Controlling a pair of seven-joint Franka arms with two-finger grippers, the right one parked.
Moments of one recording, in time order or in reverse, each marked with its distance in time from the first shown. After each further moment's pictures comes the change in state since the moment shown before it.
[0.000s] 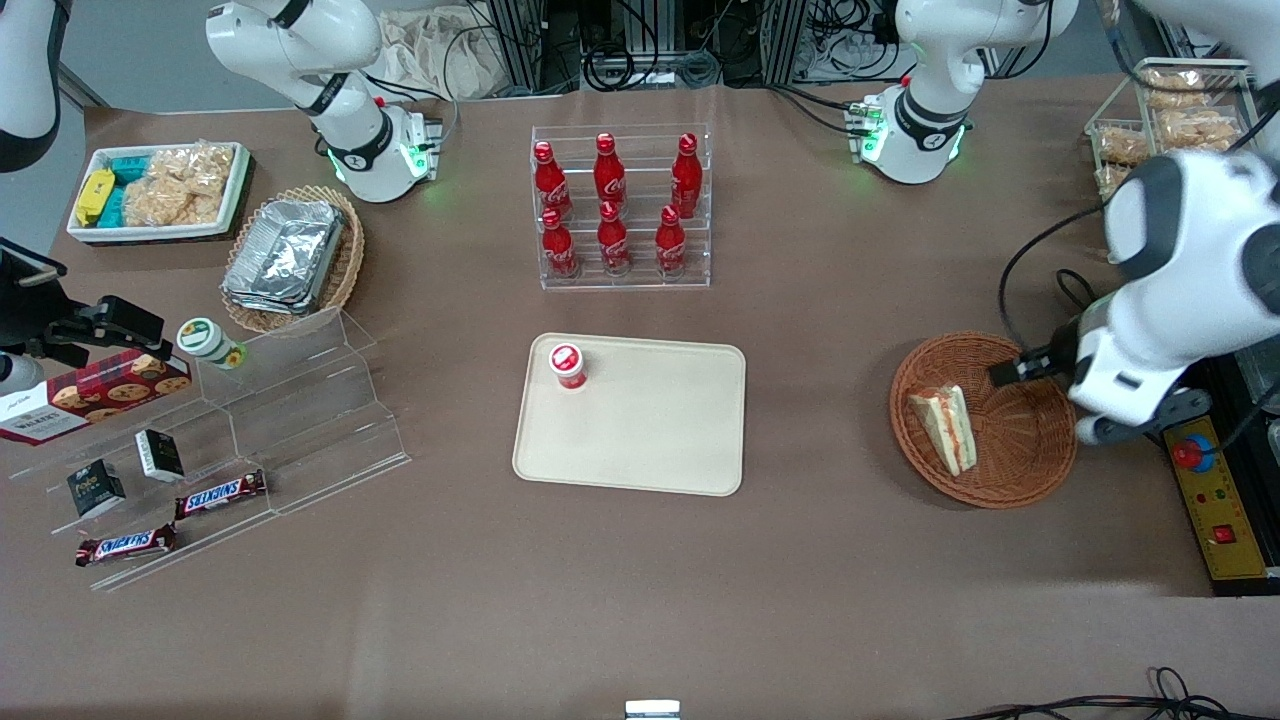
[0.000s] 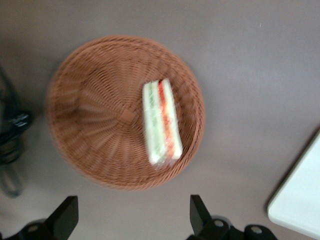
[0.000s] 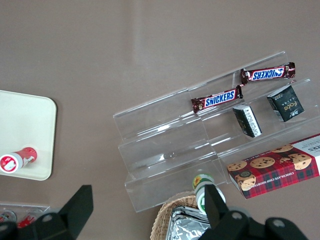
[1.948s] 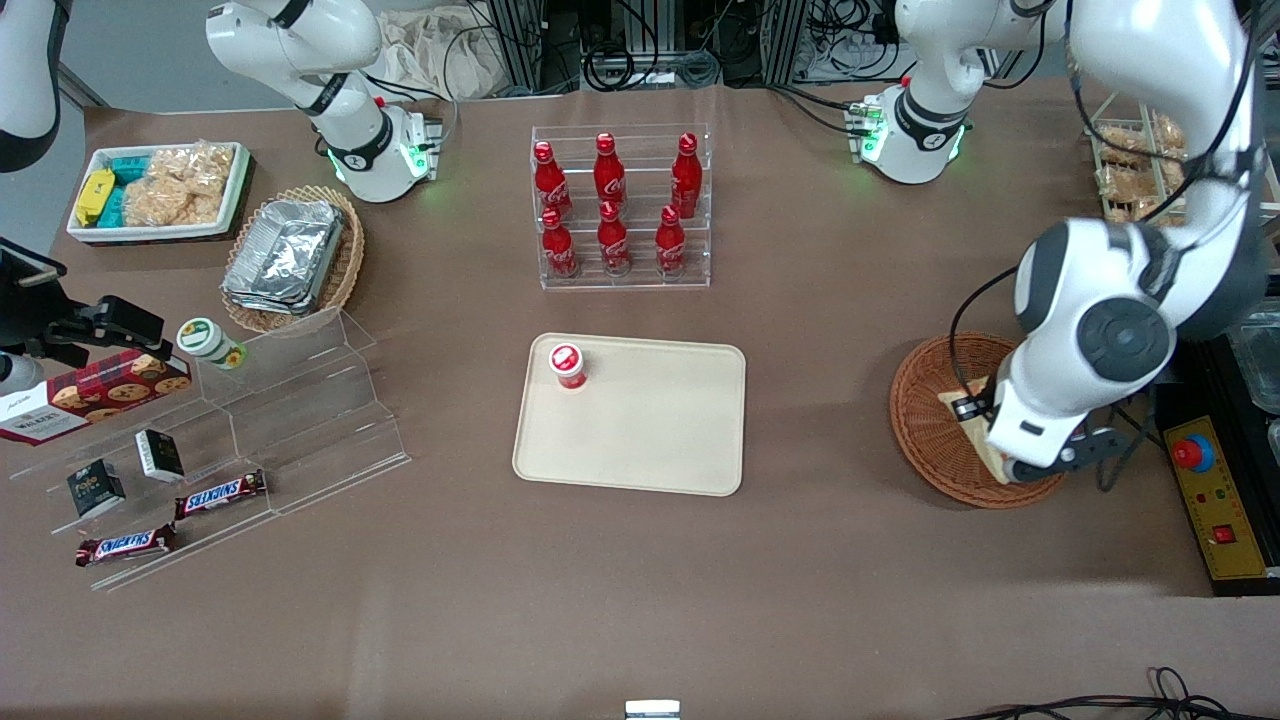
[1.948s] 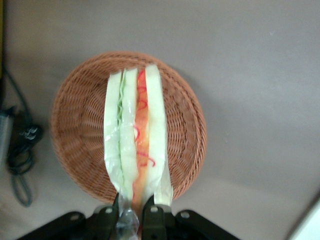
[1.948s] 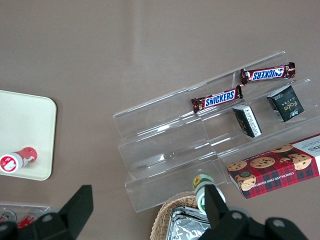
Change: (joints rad) arm -0.085 0.028 -0.012 0.123 0.158 -0.116 -0.097
